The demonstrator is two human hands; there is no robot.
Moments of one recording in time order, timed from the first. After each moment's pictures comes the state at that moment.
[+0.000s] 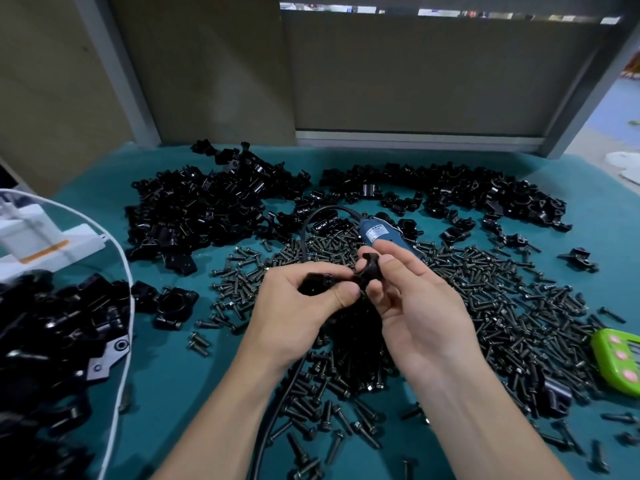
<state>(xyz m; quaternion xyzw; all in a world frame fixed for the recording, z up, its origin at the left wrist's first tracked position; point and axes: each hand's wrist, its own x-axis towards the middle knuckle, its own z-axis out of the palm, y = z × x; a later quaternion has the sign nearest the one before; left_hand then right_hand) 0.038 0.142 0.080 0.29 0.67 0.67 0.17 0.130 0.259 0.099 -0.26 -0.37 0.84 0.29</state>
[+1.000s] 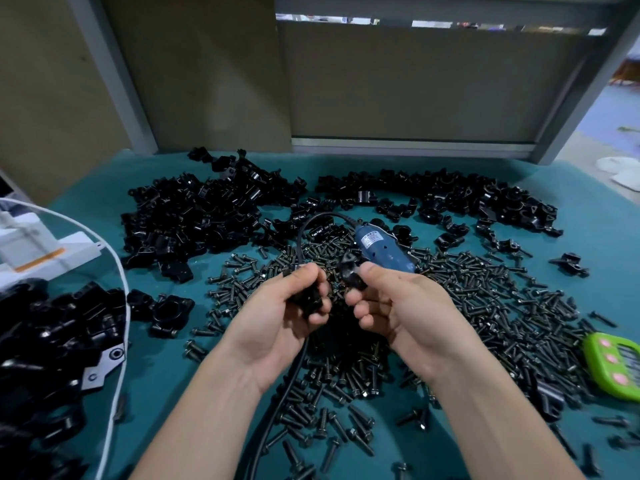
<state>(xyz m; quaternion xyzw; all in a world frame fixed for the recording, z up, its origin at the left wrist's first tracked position) 0.029 0.136 0.087 0.12 0.45 0.78 0.42 0.133 0.274 0.102 -0.27 -0.52 0.80 0.13</state>
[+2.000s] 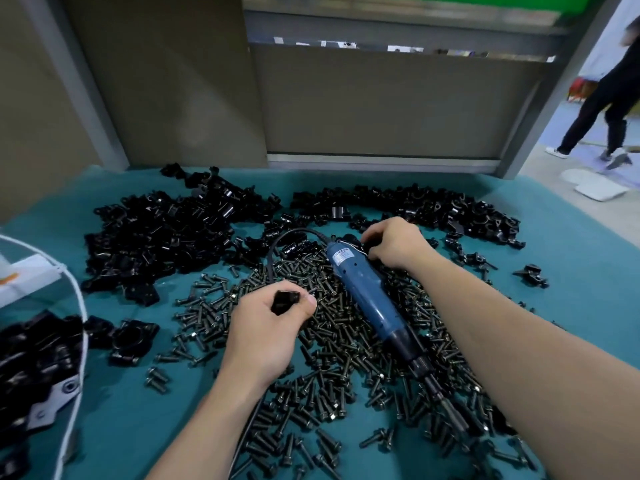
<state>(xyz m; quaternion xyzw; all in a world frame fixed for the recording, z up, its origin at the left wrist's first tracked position) 0.028 0.167 0.056 0.24 0.76 0.59 0.11 0.052 0.422 0.102 -0.34 -0.90 0.26 0.06</state>
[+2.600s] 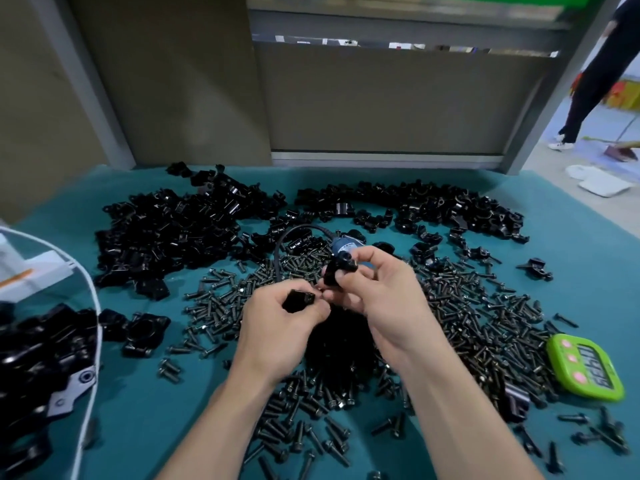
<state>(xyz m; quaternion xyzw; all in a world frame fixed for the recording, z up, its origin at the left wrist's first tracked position) 0.034 0.163 0.062 0.30 0.72 0.62 0.11 0.120 0.286 0.103 -0.21 -0.55 0.77 0.25</state>
